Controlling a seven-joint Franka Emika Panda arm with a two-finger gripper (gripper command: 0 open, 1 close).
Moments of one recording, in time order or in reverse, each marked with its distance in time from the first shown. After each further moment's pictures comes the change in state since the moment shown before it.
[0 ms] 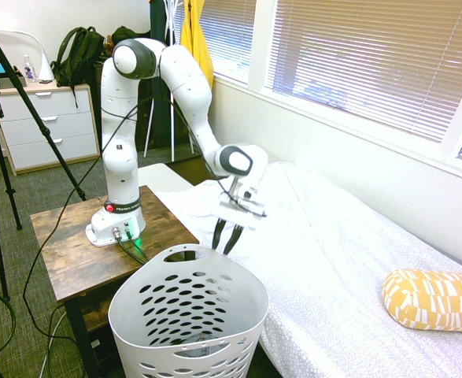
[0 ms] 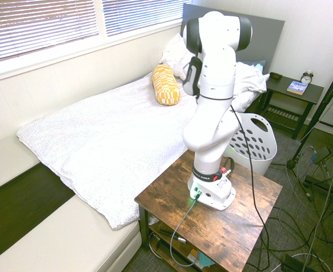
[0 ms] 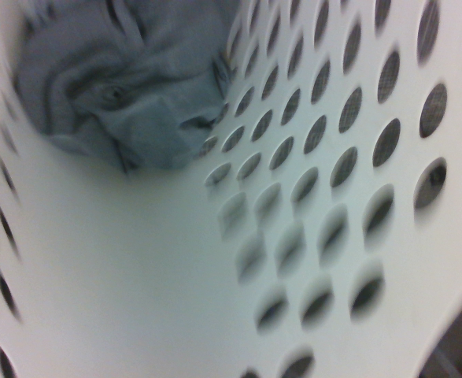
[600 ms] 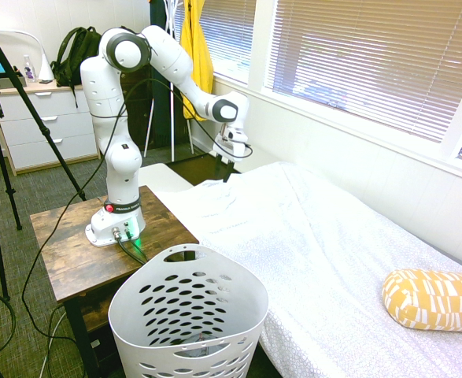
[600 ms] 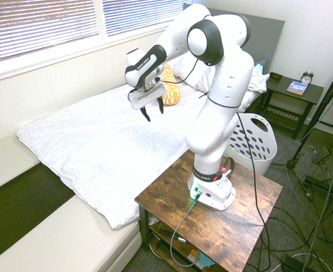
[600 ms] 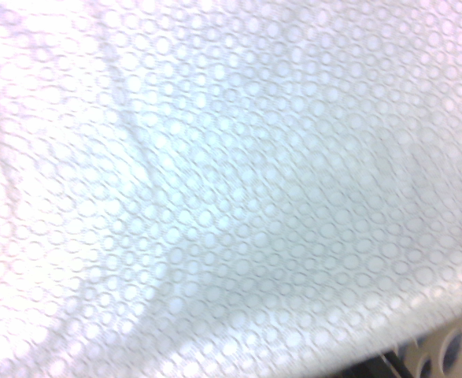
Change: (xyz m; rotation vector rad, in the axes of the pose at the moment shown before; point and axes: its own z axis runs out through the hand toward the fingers) arm -0.147 -0.206 -0.215 0.399 0.074 0.116
